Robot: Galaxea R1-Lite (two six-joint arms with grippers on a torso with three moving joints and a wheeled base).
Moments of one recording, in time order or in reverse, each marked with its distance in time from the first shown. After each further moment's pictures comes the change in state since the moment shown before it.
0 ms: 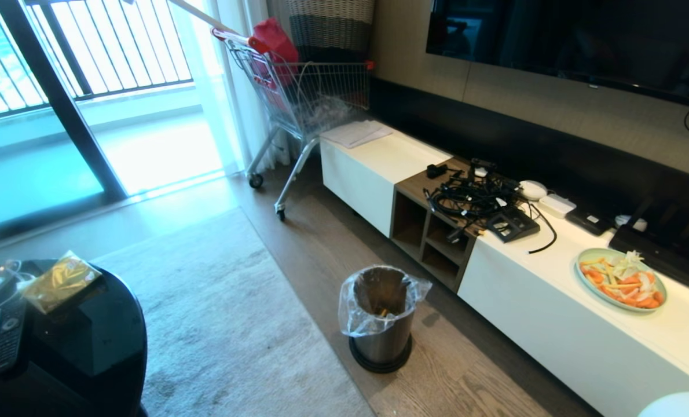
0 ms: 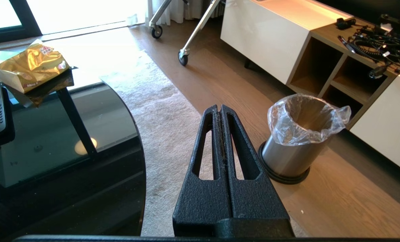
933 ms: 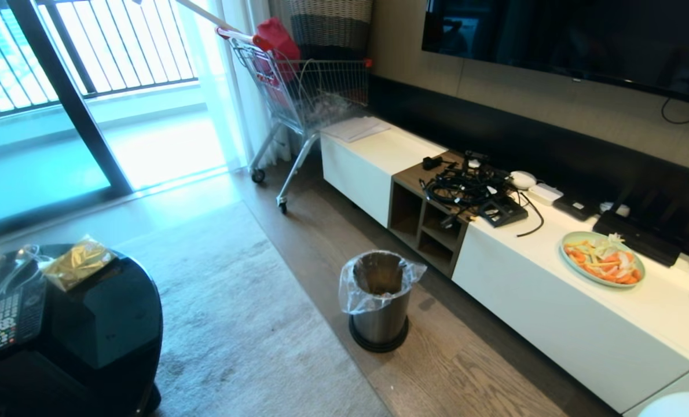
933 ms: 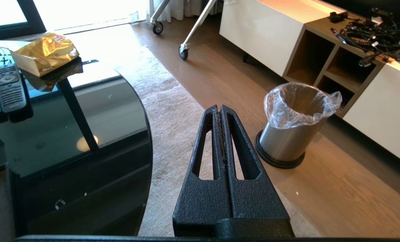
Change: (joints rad) left arm 0.000 0.000 0.000 0.000 -0.001 0.000; right arm 0.000 0.000 0.000 0.000 0.000 0.000
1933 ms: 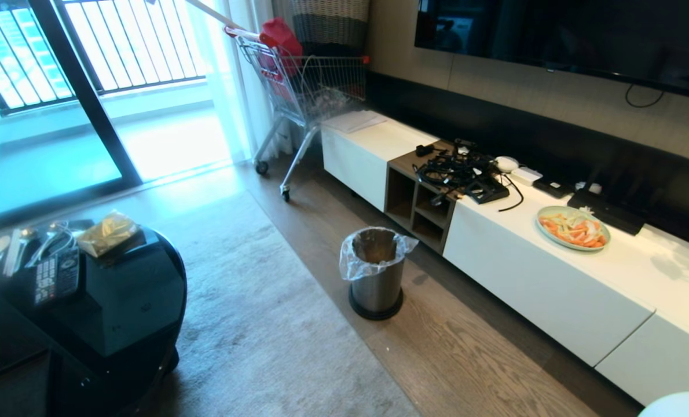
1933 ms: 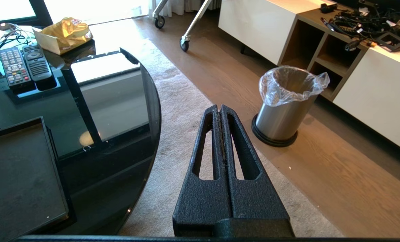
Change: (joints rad) left arm 0.000 0.000 0.000 0.000 0.001 0.000; right arm 0.000 0.000 0.000 -0.001 0.000 0.004
